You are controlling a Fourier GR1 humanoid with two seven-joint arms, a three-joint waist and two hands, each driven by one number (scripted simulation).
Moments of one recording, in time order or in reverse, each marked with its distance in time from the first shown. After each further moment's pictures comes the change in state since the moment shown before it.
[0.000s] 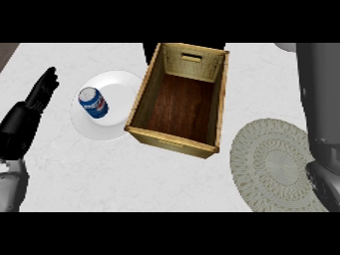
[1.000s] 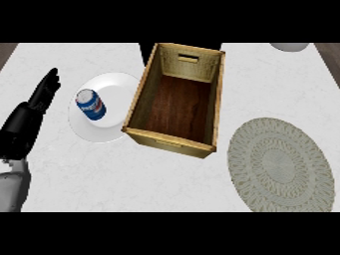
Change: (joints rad) left arm 0.001 -0.001 -0.012 0.011 -0.006 0.016 0.007; right arm 0.434 -0.218 -0.192 -0.395 0.008 0.042 -0.368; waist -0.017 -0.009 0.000
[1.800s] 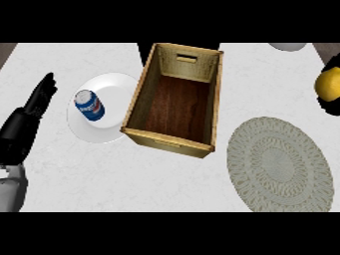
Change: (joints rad) left arm 0.037 0.005 0.006 -0.009 0.004 0.006 -0.027; right arm 0.486 -0.110 0.098 0.358 0.442 -0.290 -0.427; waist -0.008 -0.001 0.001
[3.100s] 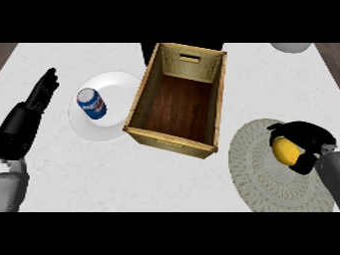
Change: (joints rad) left arm -0.035 0.013 -0.010 0.021 0.016 0.001 0.000; right arm 0.161 -0.003 0.432 0.204 0.143 0.316 -0.280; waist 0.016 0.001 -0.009
